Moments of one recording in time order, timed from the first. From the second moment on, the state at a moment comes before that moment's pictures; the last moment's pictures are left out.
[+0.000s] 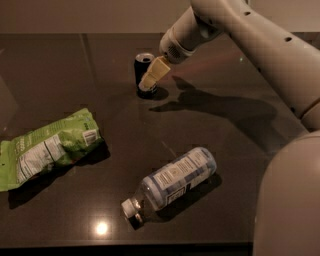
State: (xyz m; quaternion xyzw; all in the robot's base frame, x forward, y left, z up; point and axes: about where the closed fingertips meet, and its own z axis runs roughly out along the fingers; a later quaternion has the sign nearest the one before) arm 0.712 0.009 0.897 -0.55 0.76 0.13 0.33
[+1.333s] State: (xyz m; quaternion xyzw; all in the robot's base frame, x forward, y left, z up) arm 0.656 0.014 0.922 -0.56 0.73 0.21 0.32
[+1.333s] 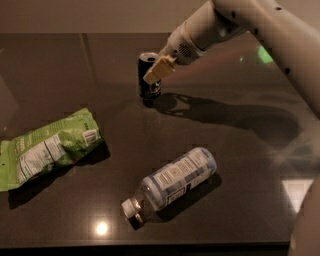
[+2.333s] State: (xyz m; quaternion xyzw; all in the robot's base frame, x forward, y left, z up) arm 0.548 -0.056 0.952 -0.58 0.71 0.24 0.33
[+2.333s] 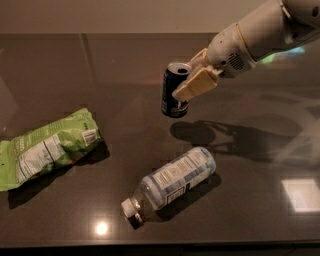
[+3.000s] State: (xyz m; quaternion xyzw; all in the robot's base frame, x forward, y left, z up) arm 0.513 -0.090 0.939 -0.58 0.72 0.23 0.32
